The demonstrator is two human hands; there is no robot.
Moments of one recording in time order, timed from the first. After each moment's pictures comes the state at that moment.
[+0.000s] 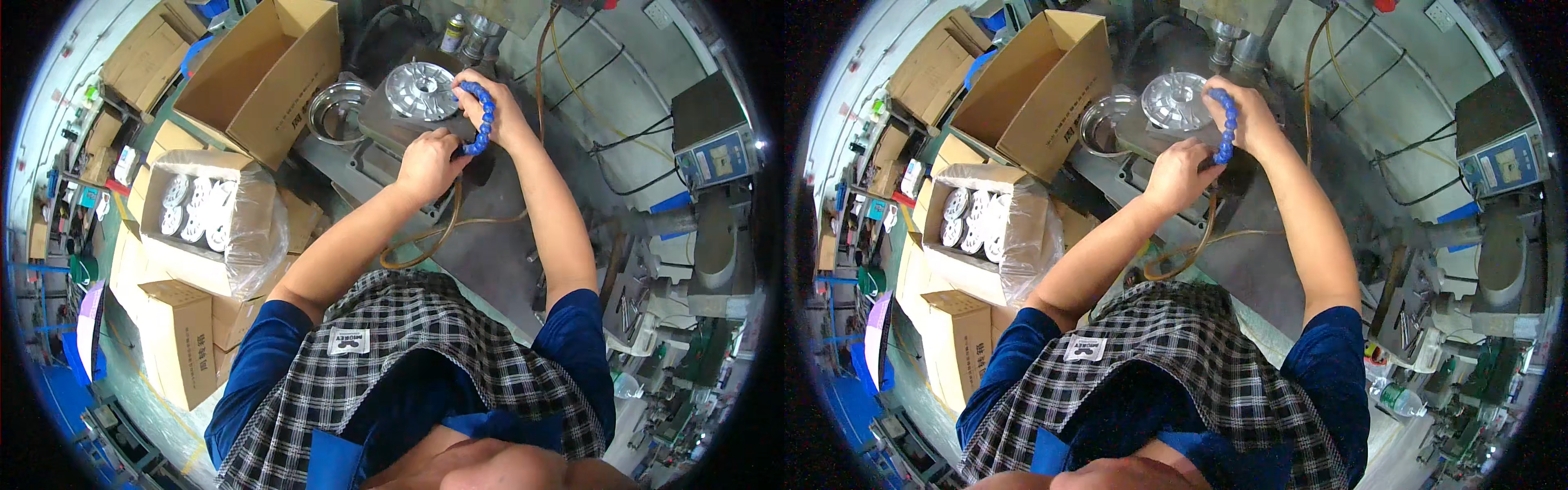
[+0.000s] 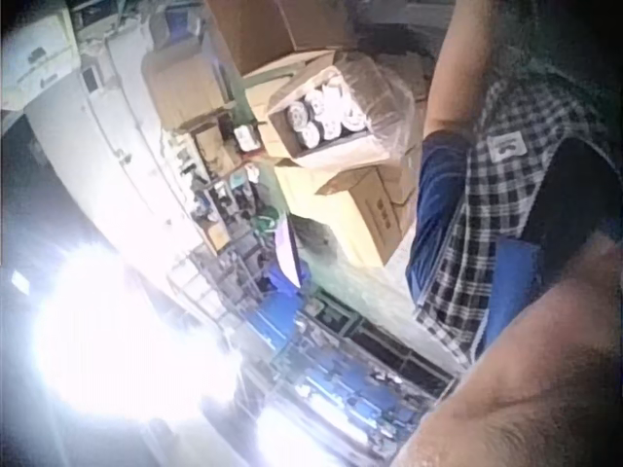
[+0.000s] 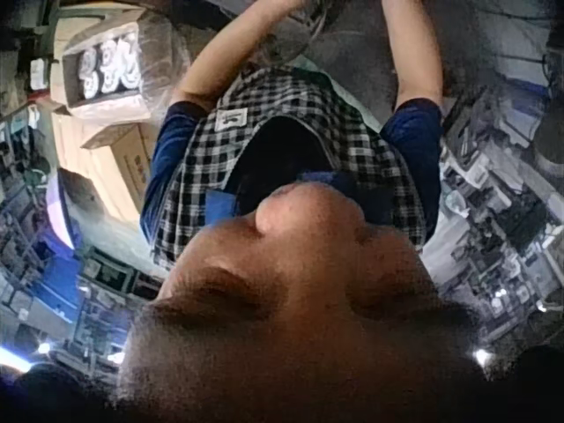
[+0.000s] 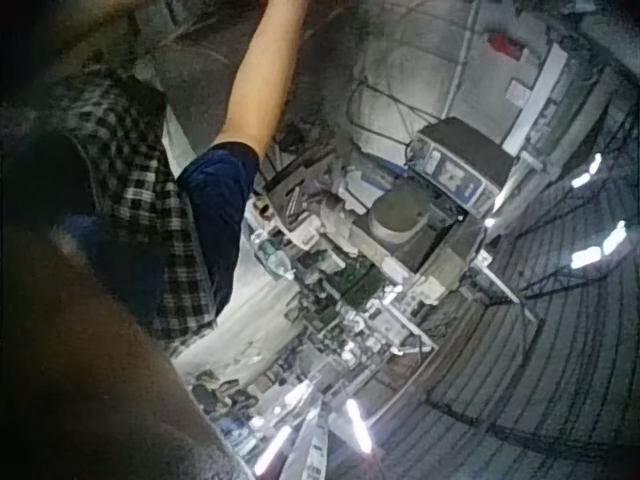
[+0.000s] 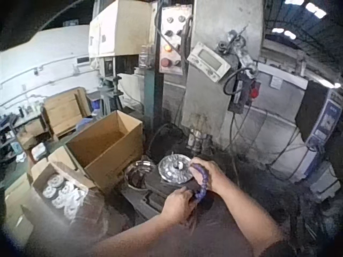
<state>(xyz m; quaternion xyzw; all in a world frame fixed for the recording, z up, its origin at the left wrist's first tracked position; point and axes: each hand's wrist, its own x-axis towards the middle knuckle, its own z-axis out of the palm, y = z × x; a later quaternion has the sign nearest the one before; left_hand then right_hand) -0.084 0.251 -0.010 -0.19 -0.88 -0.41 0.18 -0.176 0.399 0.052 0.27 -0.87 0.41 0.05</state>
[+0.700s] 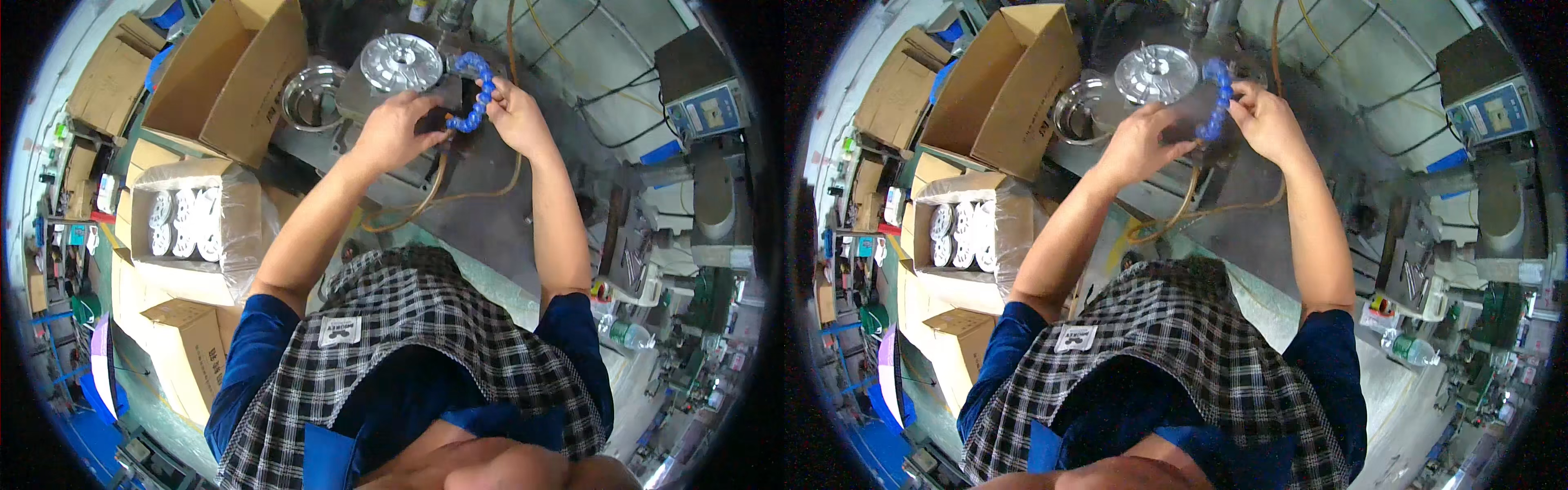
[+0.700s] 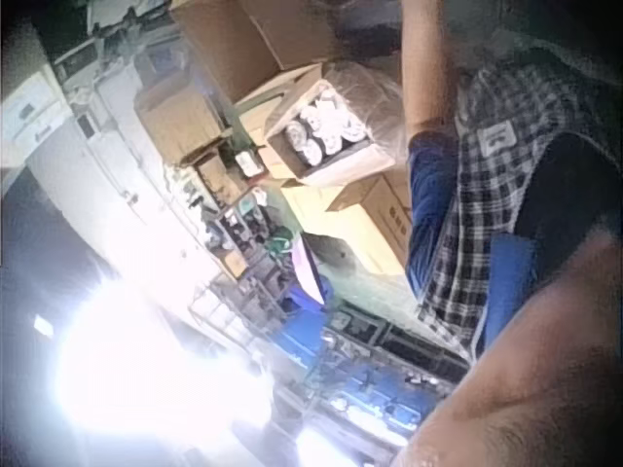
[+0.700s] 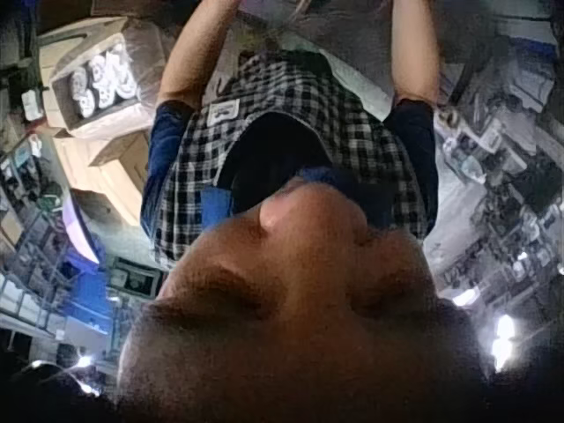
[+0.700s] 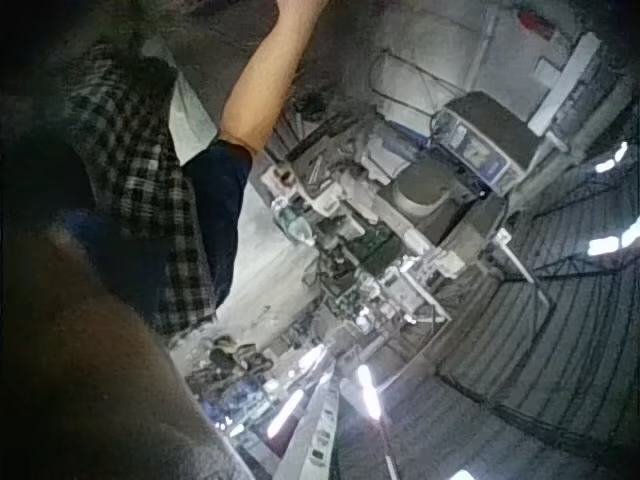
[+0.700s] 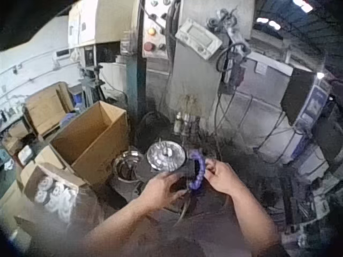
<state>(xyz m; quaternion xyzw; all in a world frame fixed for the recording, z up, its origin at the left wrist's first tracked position) -0.093 0.204 0.005 -0.26 -0.87 -0.42 0.09 -0.113 0.447 0.046 0.11 -0.93 0.34 0.03</state>
